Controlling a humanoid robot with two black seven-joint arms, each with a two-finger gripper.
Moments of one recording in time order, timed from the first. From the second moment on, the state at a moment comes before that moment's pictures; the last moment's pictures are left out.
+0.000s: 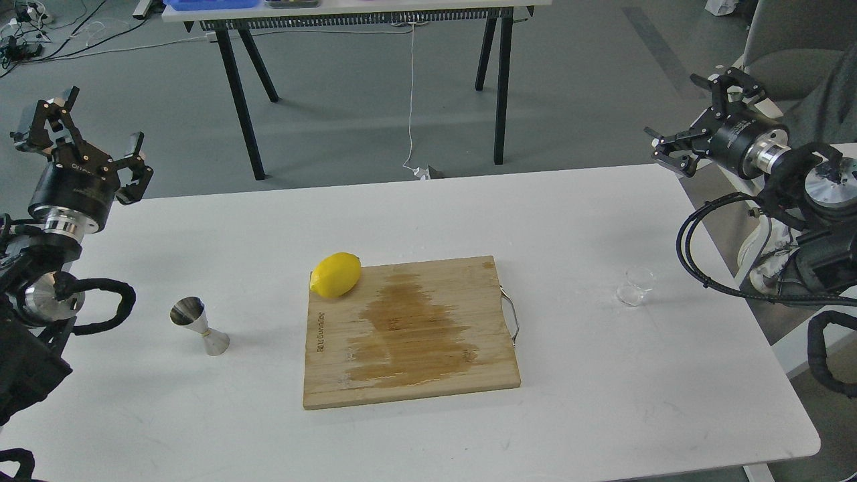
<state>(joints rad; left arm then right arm) -0.75 0.35 -0.84 -0.39 0.18 -0.49 -0.49 0.93 -0.42 1.05 0.27 0.12 0.49 -0.43</state>
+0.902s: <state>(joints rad) -0.83 0.47 -0.83 -0.37 0.35 -0.49 -0.49 0.92 -0.44 1.06 0.30 0.12 0.49 -0.43</state>
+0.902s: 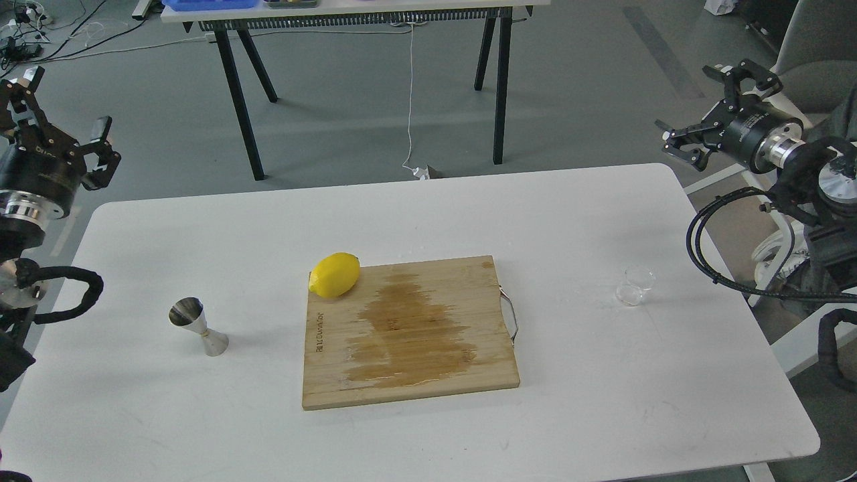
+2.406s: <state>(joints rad) -0.21 0.88 -0.68 -1.07 1.66 0.49 -0.49 0.84 -0.45 1.07 0.33 0.12 0.49 -0.43</state>
